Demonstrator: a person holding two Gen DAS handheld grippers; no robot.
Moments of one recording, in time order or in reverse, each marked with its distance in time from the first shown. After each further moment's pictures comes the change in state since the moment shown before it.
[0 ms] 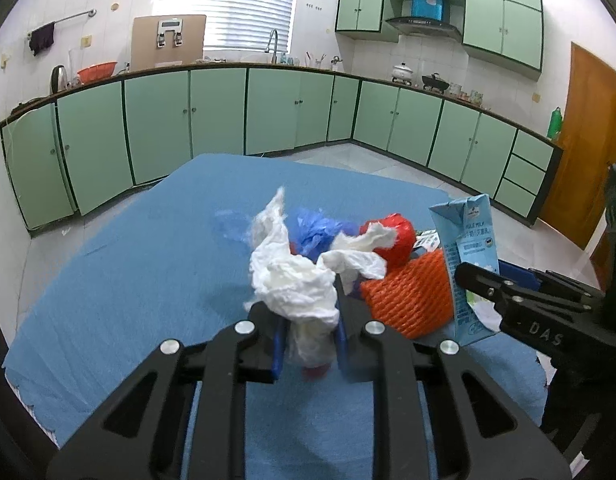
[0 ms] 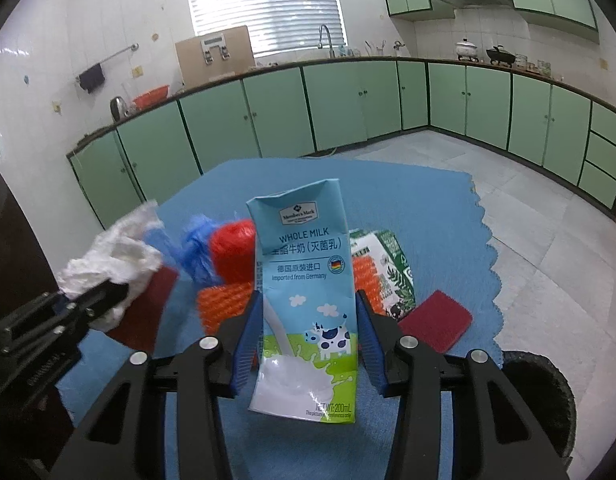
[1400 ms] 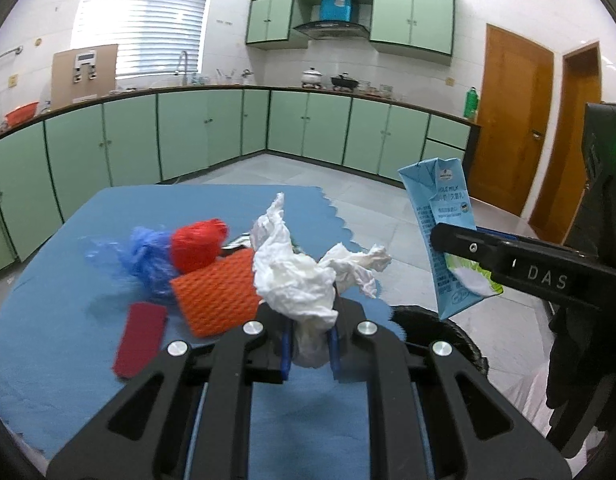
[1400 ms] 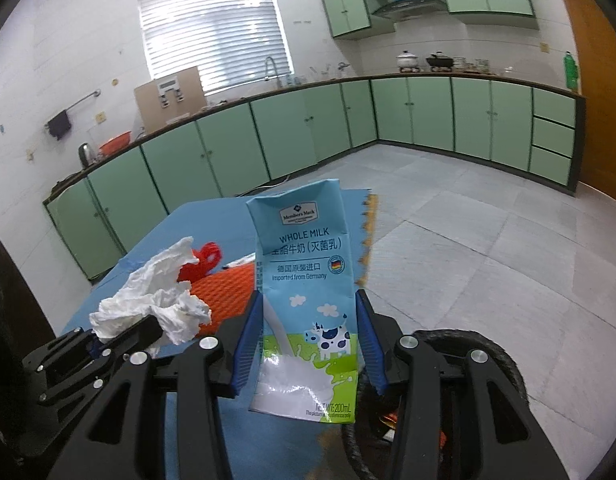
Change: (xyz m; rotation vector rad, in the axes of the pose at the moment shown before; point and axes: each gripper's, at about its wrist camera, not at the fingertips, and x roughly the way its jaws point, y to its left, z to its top) left arm -0.030 -0.117 -0.017 0.161 -0.037 -0.268; right arm -0.117 -0.083 -0.023 0.133 -0.092 -0.142
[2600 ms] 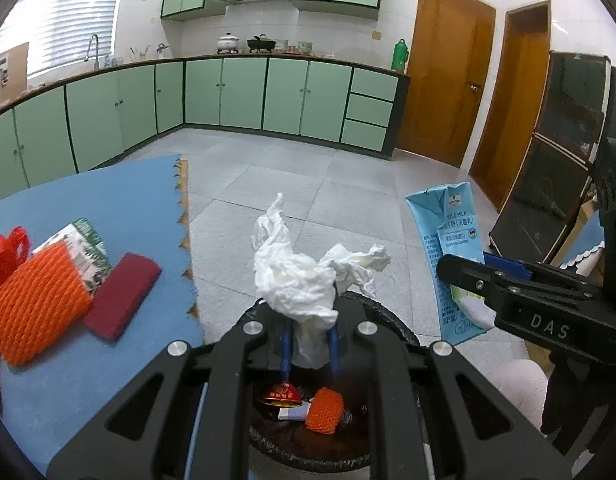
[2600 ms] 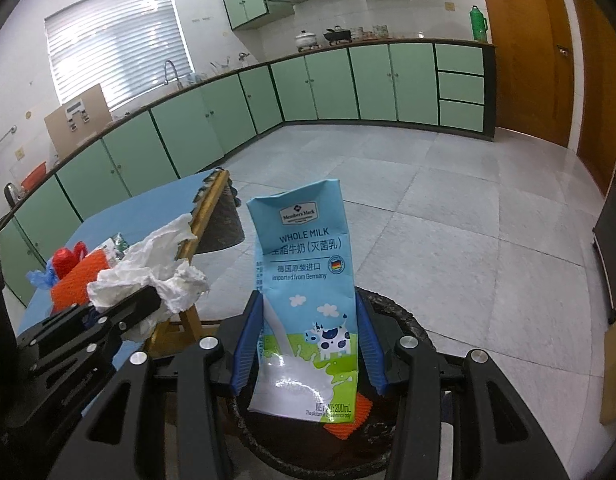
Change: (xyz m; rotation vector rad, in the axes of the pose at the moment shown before) left arm 0.114 -0.126 -0.012 0.128 0.138 -0.238; right arm -0.014 -0.141 -0.043 0.192 0.055 -0.238
